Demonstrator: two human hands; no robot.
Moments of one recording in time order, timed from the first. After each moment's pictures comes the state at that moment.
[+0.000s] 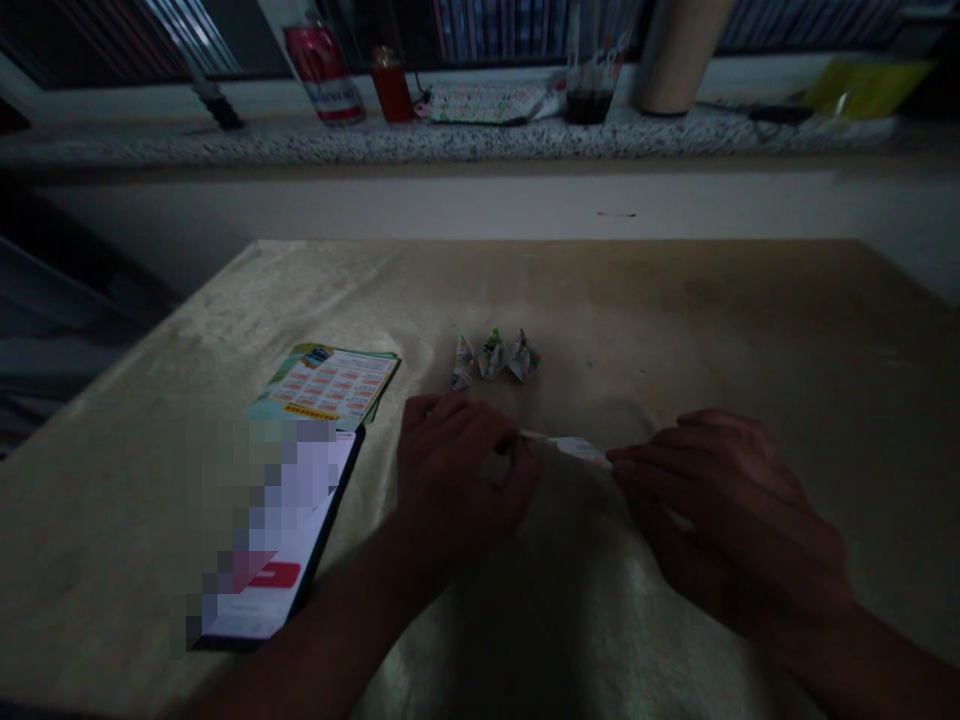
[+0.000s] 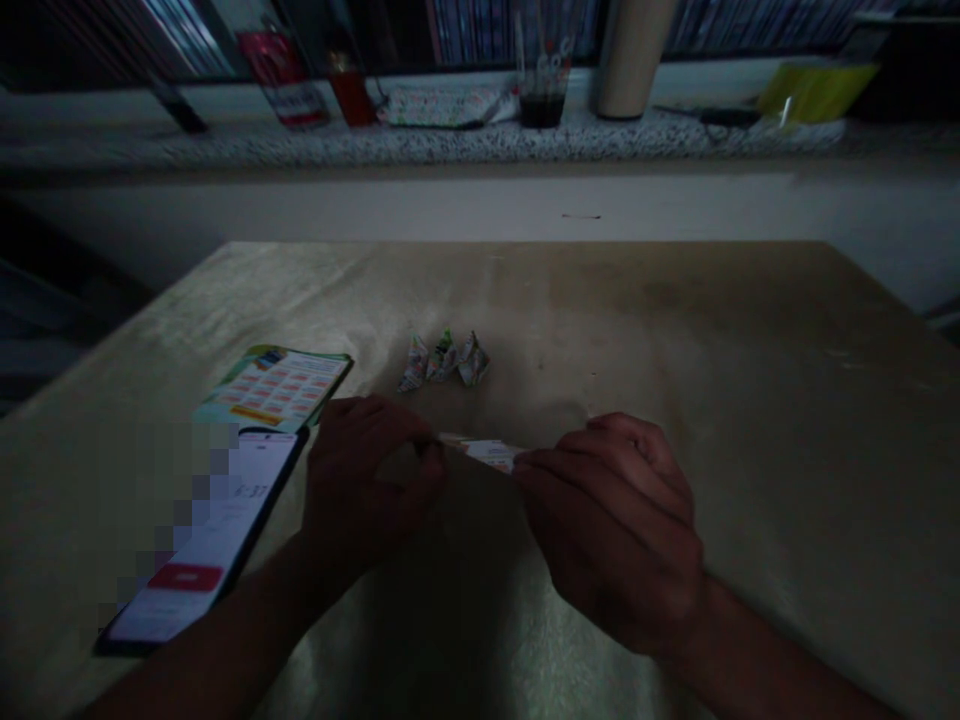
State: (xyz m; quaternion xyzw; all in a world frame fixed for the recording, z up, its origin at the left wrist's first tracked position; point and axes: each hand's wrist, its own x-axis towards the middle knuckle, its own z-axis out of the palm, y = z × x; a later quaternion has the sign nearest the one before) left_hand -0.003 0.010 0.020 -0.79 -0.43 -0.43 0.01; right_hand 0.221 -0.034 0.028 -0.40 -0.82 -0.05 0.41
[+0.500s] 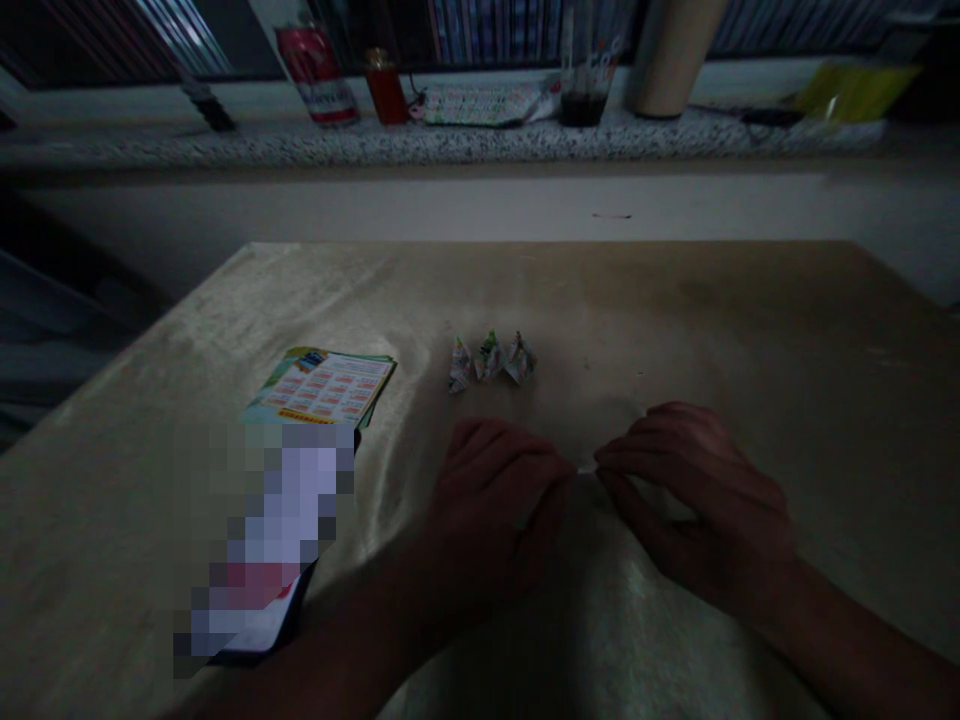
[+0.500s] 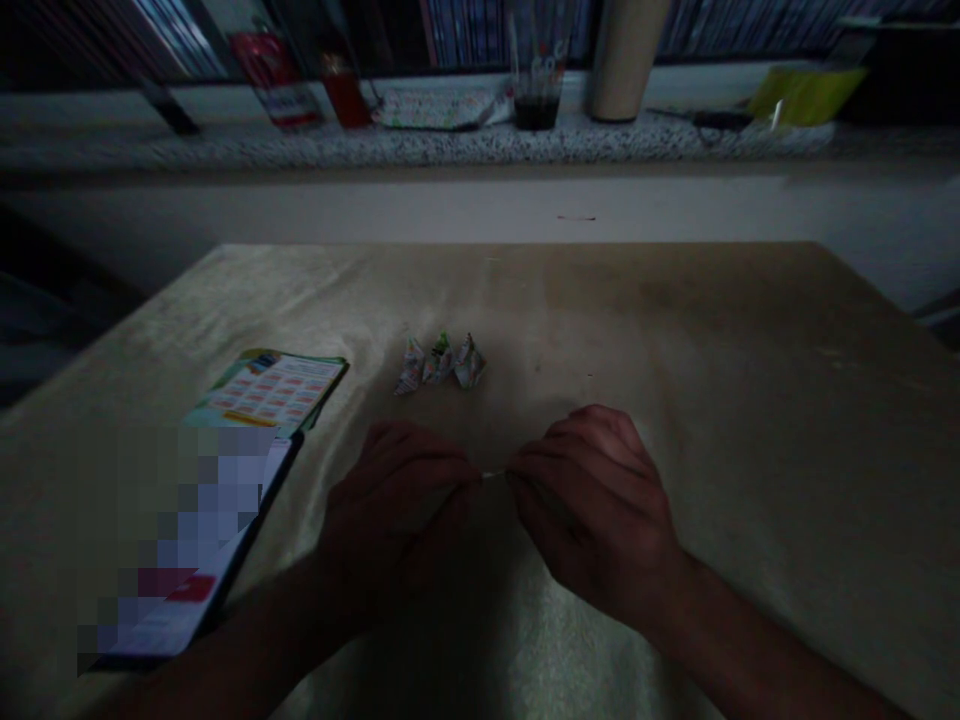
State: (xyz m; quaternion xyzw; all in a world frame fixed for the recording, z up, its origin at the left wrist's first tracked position) left_hand 0.010 -0.012 0.019 -0.83 -0.32 -0.44 -0.12; right_hand 0.217 -0.023 0.018 -0.37 -0.82 0.00 0.44
